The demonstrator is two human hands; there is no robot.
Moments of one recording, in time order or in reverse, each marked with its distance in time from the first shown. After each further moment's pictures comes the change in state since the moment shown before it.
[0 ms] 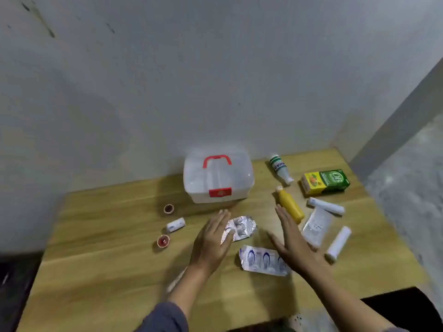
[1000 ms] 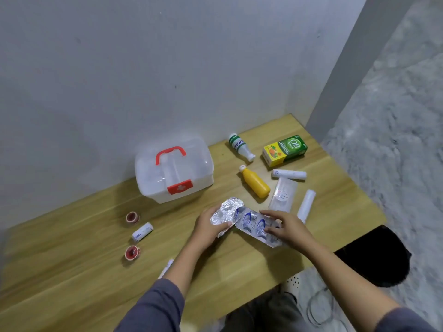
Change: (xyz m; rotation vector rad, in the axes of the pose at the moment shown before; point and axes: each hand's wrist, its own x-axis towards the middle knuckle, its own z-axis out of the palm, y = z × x) left_hand 0.045 0.019 0.059 -0.451 -0.413 -0.458; right_hand -0.027 0.044 -0.035 0.103 -0.126 0.396
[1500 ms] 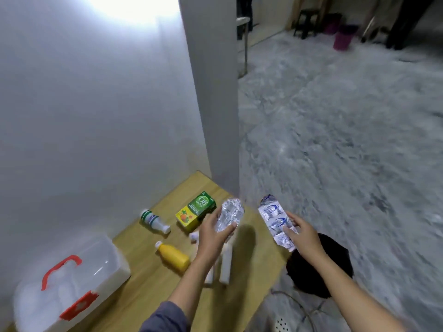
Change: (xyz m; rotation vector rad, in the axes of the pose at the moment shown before) left_hand 0.052 0.207 0.167 -0.084 -0.142 0.345; right_hand -0.048 0.133 -0.175 0.559 0.674 0.281
